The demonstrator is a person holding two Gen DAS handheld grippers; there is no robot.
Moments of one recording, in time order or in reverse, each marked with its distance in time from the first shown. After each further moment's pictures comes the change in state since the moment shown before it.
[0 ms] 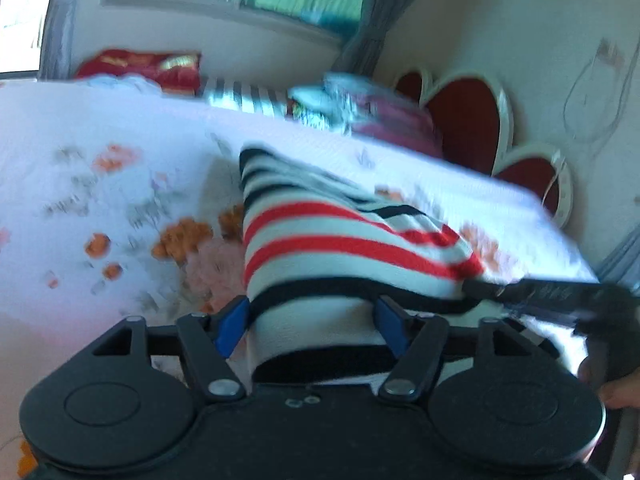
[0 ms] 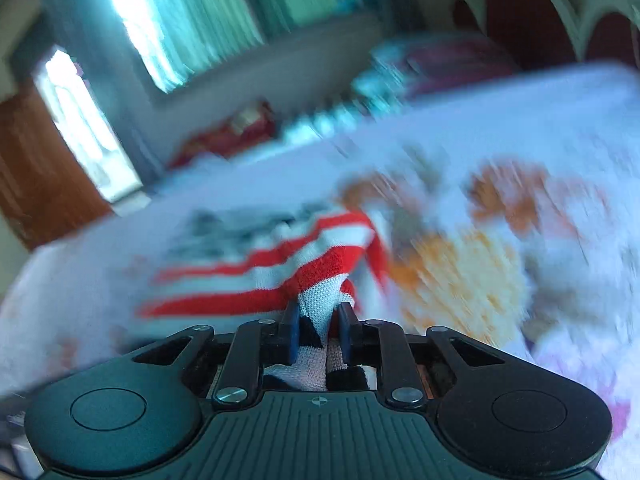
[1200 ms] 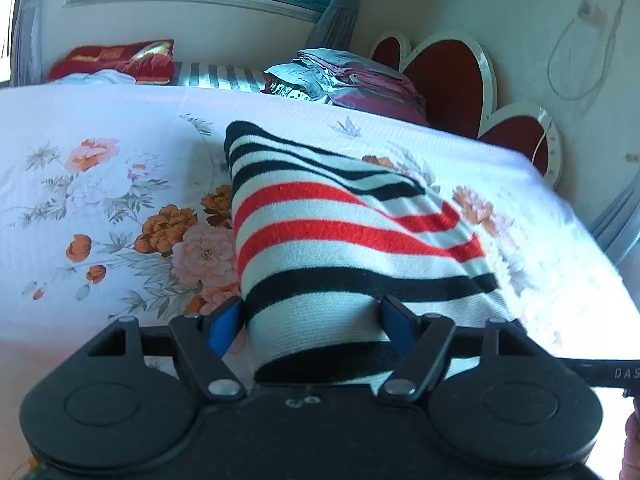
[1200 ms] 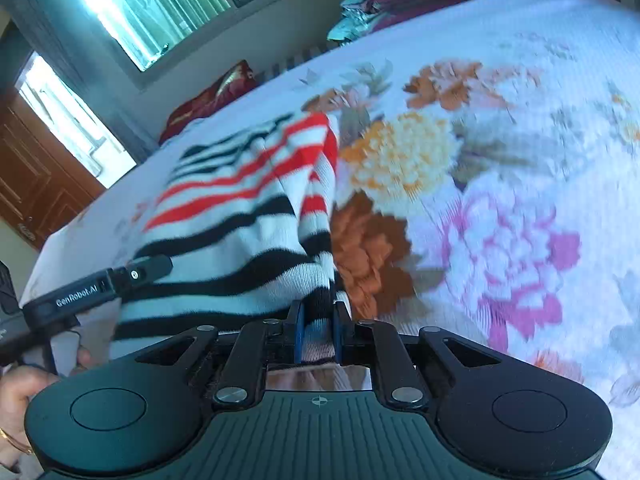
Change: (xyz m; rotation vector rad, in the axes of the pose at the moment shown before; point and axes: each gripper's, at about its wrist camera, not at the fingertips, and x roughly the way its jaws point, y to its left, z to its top) left arm 0.006 0.005 0.005 0.075 0.044 -0.037; right arm -0.065 -0.028 -0.051 0.098 0.086 0.052
